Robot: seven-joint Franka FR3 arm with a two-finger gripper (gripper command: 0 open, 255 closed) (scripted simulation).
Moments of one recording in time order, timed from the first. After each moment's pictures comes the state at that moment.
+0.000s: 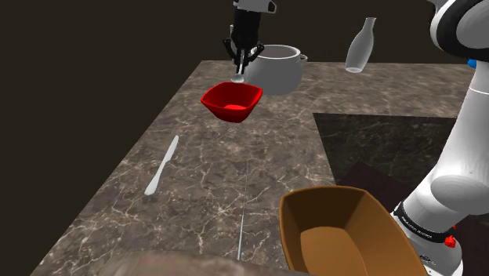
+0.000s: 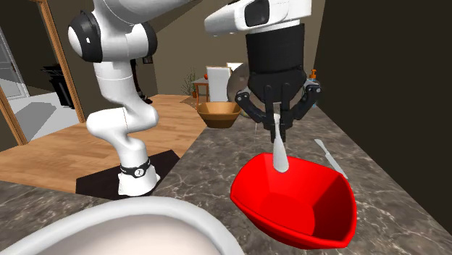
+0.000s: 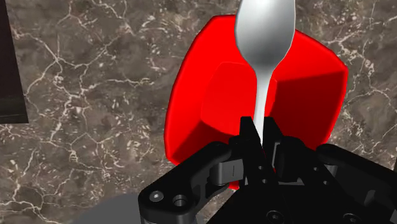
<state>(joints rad) -0.10 0.25 0.33 -1.31 0.12 1.61 1.05</state>
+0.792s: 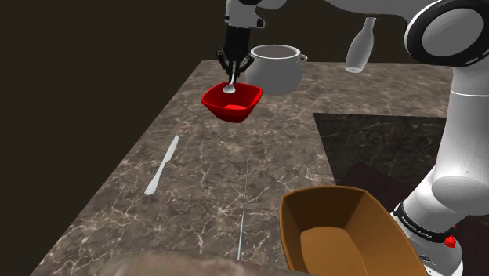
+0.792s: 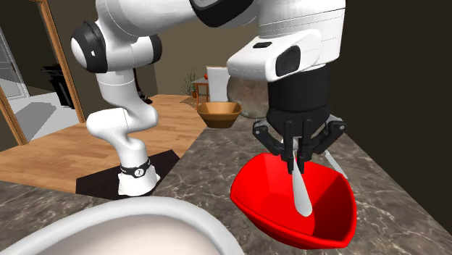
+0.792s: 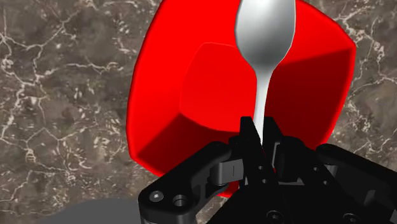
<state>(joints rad) -0.07 0.38 0.33 -1.25 0.08 1.67 1.05</state>
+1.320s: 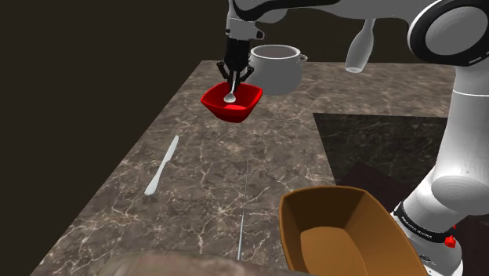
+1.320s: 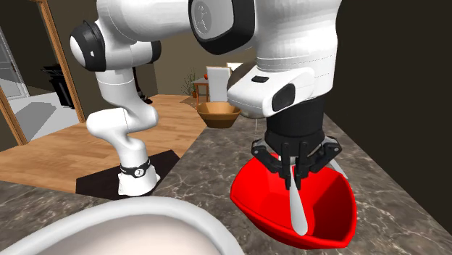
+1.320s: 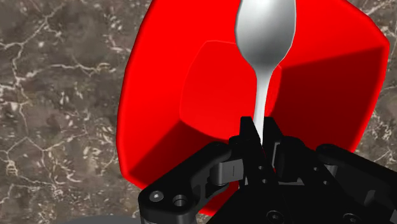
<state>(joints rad) -0.08 0.36 0.33 -1.35 0.09 1.76 1.04</state>
